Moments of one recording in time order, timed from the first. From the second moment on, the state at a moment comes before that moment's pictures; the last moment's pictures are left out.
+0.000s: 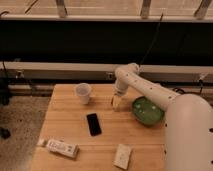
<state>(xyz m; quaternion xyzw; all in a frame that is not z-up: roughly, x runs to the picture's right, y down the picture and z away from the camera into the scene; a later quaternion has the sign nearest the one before) 0.070 0.060 0.938 -0.29 -0.08 0.07 0.95</state>
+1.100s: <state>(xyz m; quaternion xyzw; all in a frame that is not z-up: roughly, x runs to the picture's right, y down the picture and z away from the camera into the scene) 0.093 0.061 0.963 -0.32 -0.09 -0.13 0.93</state>
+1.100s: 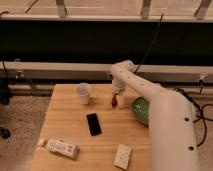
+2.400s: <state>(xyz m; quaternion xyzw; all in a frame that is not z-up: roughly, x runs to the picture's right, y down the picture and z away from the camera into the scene) 0.080 0.068 0.966 -0.32 -0.14 -0.20 0.91</state>
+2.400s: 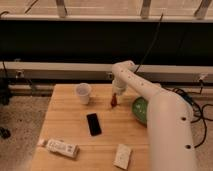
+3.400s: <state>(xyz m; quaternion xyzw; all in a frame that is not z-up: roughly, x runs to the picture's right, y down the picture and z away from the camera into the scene) 0.088 0.059 0.935 -0.34 -0.15 -0.20 0.91</state>
